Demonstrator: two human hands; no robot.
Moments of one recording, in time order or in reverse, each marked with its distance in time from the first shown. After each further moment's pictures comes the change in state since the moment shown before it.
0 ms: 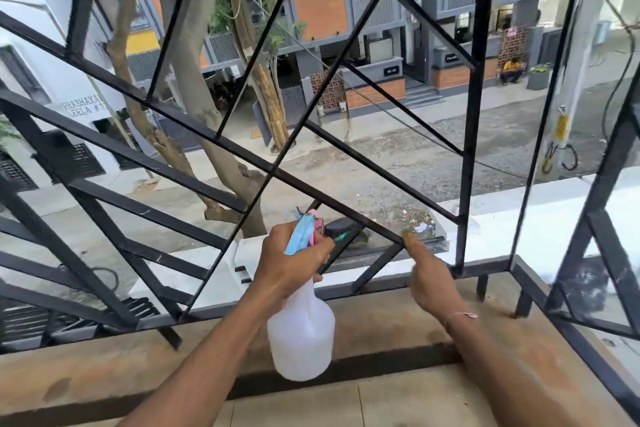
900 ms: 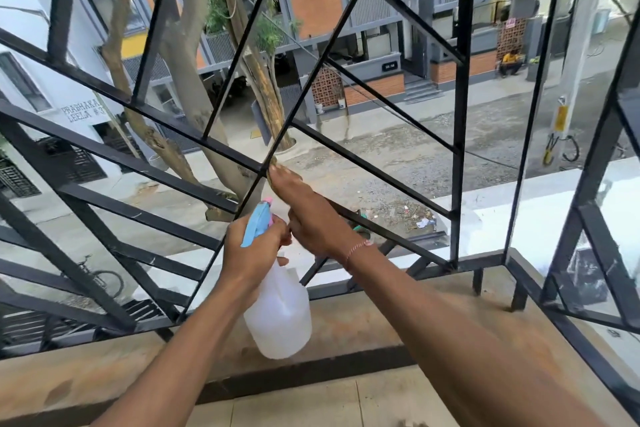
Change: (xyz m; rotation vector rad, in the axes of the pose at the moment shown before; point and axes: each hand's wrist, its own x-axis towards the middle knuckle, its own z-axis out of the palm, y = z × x) left_hand 0.009 0.004 -0.020 -0.176 0.216 -0.023; right_hand 0.038 -0.192 -0.008 0.127 -0.102 -0.699
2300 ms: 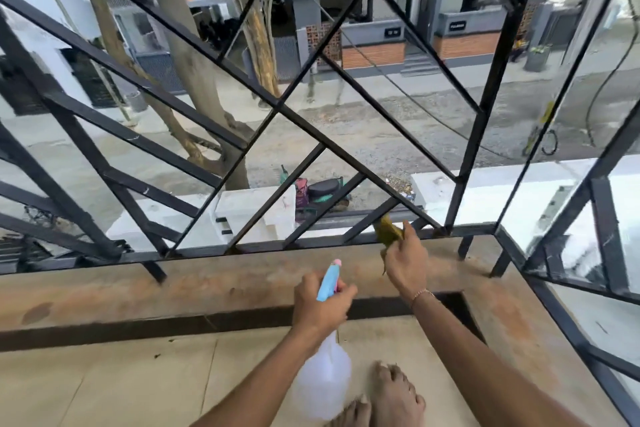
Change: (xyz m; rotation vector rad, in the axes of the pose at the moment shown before) left_hand -0.089 -0.141 0.049 0.121 -0.233 -0.285; right_hand -0.169 0.103 0.055 0.046 0.374 0.983
